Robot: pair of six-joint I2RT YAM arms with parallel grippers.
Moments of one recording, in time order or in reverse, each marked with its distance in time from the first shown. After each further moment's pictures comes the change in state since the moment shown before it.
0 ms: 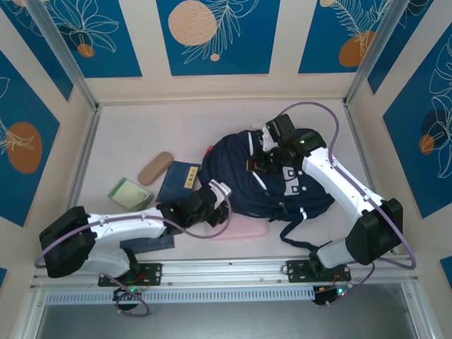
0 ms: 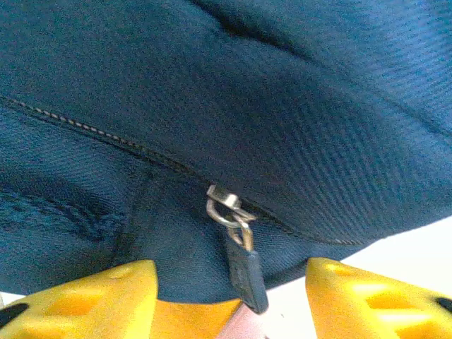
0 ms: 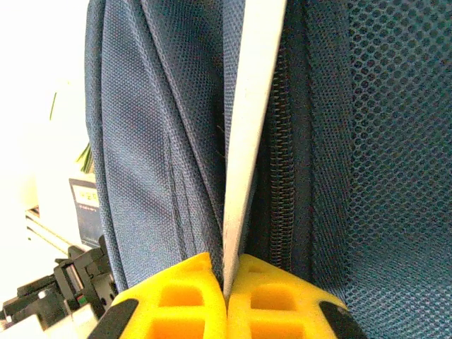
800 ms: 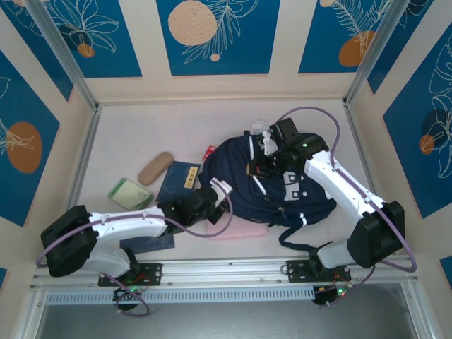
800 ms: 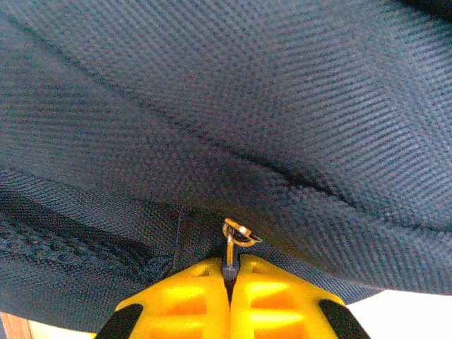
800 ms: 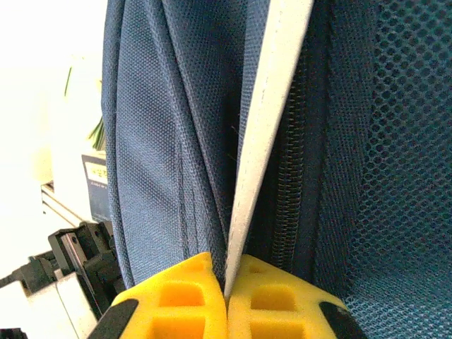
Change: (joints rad) left arm 0.013 -0.005 0.006 0.009 -0.027 0.029; right arm -0.027 -0.019 -0.059 0.026 -0.098 -0.064
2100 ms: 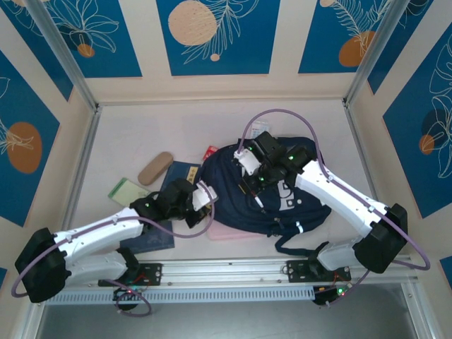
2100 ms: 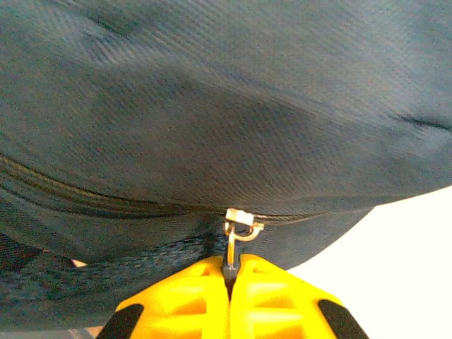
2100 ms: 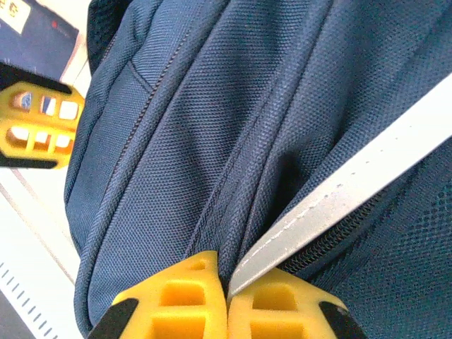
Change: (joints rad) left arm 0.172 -0.226 -0.019 -0.314 0.326 0.301; right arm 0.275 -0.038 0.036 -0.128 0.298 -0.513
